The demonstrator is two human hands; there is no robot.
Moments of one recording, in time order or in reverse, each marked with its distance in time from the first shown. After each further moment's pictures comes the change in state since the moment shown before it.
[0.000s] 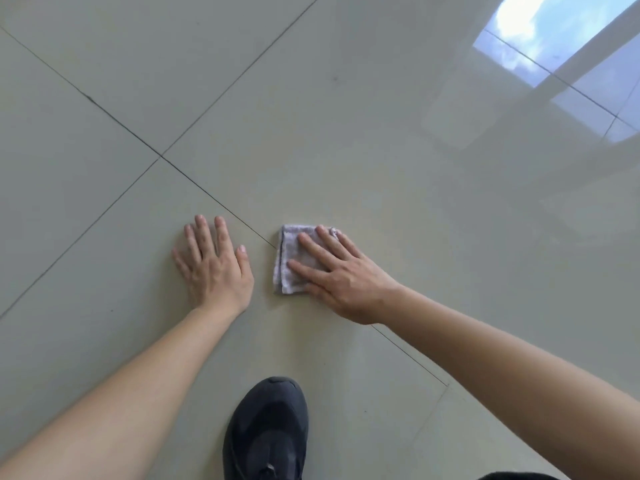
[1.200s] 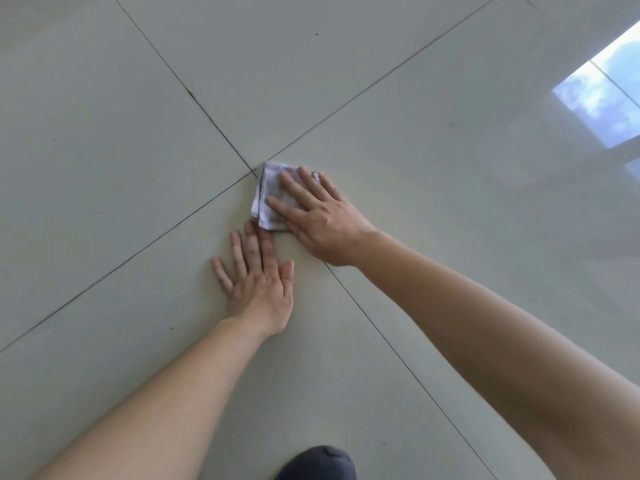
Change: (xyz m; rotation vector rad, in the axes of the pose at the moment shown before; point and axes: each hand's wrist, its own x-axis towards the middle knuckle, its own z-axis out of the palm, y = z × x) left_hand 0.049 -0.041 -0.010 -0.019 -0.192 -0.090; right_hand 0.227 -0.019 -0.065 -0.065 0.066 -0.139
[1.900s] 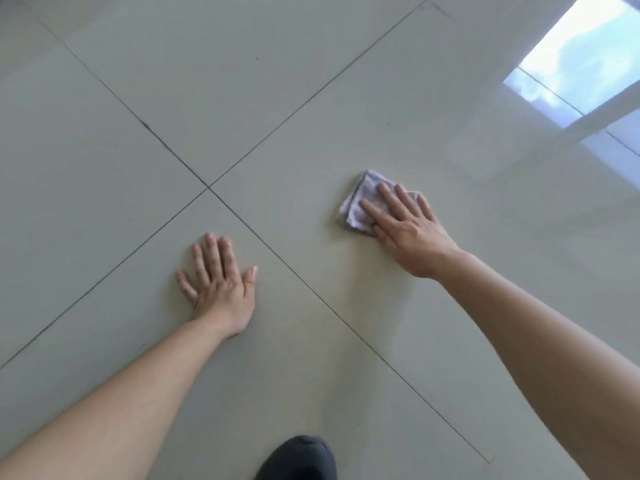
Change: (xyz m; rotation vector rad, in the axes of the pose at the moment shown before) left_hand 0.003 -0.003 -0.007 -0.019 -0.048 0.005; right_hand -0.160 0.095 -0.002 0.093 -0.016 0.496
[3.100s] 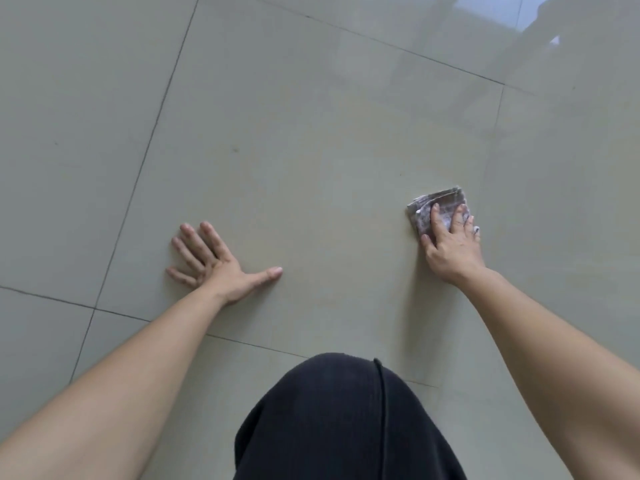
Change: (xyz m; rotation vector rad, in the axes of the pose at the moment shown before) left_hand 0.054 0.201 -0.066 0.239 -0.496 0.183; right_hand -0.151 0.129 0.013 0.402 -0.188 1.038
